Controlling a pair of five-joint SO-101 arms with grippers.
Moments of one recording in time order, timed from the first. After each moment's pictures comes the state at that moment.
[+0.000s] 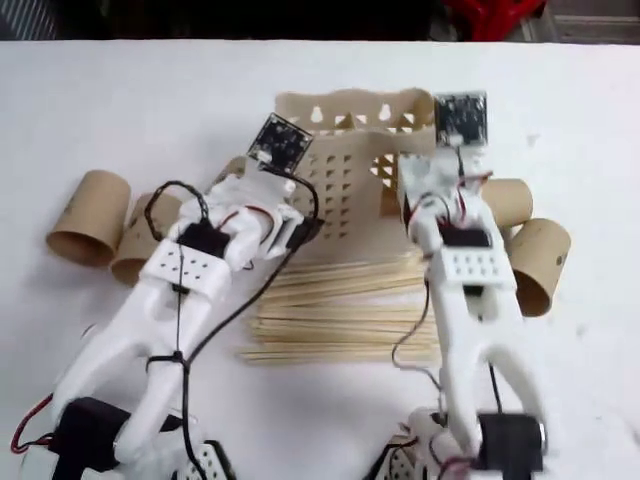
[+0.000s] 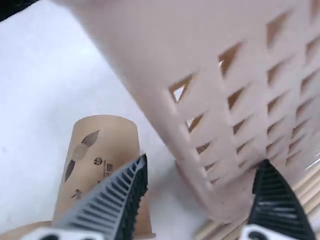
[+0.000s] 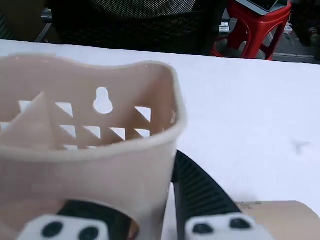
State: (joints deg) left arm 12.8 -17.3 42.9 30.5 -12.7; right arm -3.5 -21.8 47.2 9.2 5.5
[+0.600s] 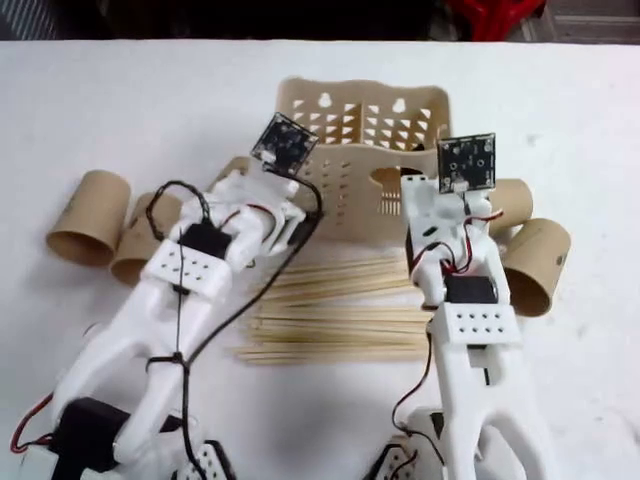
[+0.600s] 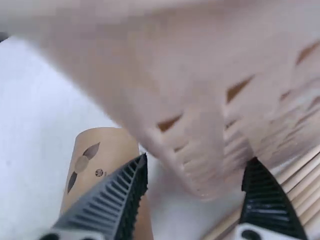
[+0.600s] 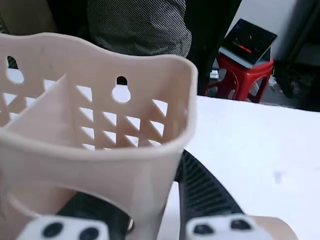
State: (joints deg) left arm 13.0 -16.4 42.9 28.3 -14.5; right arm -4.7 -38.4 59.5 1.9 8.8
